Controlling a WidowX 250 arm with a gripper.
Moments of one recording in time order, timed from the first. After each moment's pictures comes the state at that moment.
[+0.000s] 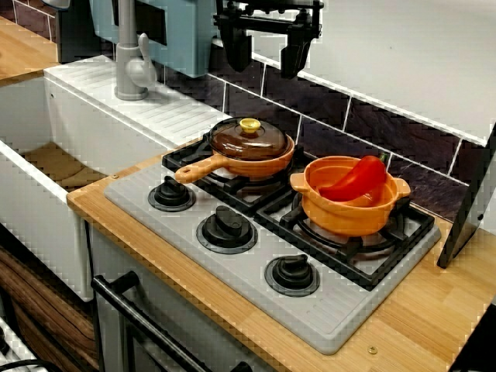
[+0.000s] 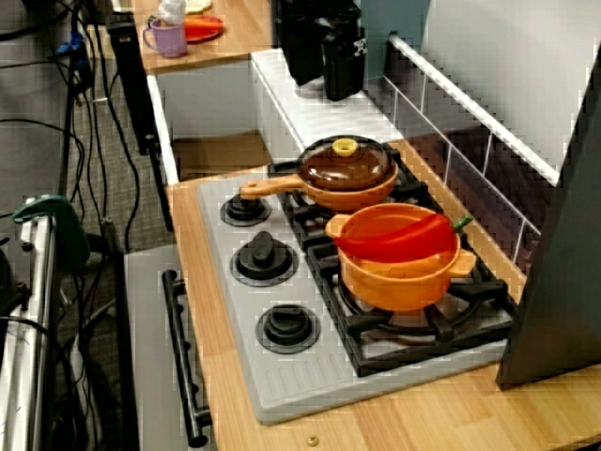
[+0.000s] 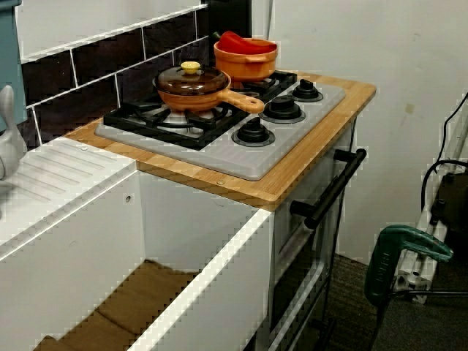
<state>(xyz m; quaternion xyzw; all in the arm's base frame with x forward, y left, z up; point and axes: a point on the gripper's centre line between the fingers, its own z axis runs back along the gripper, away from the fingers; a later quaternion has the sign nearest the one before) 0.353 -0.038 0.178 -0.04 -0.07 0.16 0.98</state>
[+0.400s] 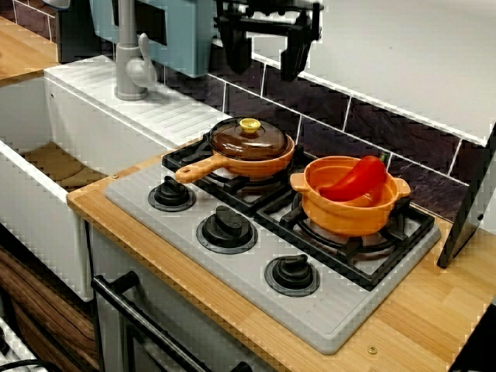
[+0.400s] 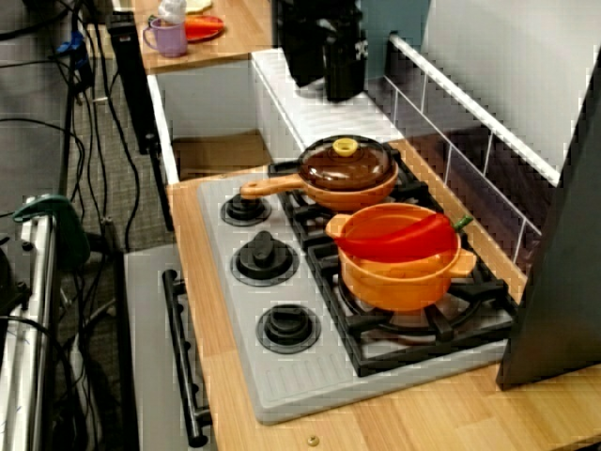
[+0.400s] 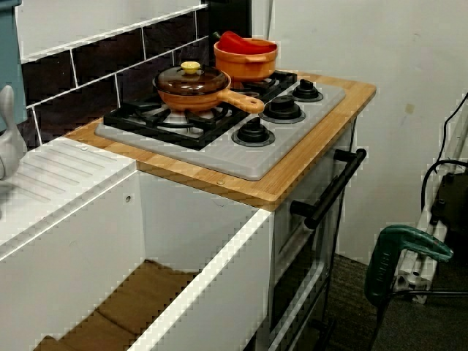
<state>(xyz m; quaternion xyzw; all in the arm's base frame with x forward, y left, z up) 0.353 -0.038 0.169 -0.03 -0.05 0.16 0.98</state>
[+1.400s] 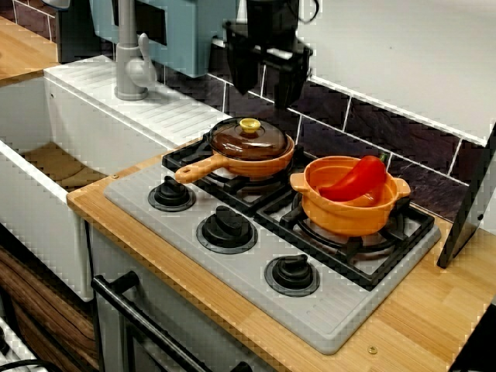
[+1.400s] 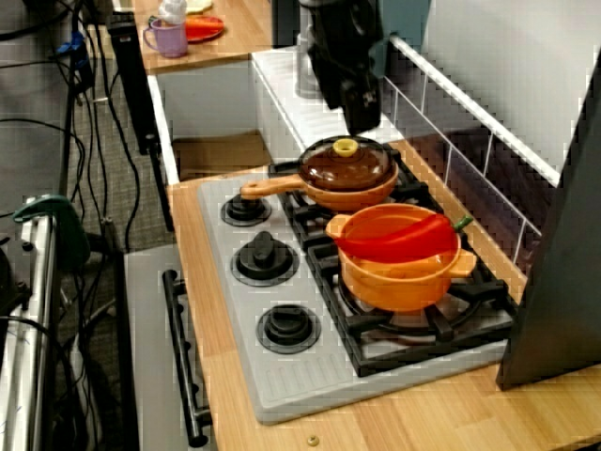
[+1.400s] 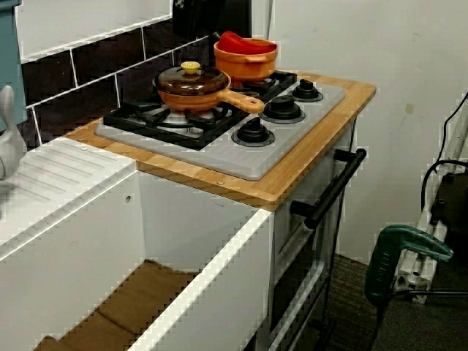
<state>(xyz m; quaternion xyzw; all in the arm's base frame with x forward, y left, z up) 0.382 -0.016 0.131 0.02 -0.13 0.05 0.99</state>
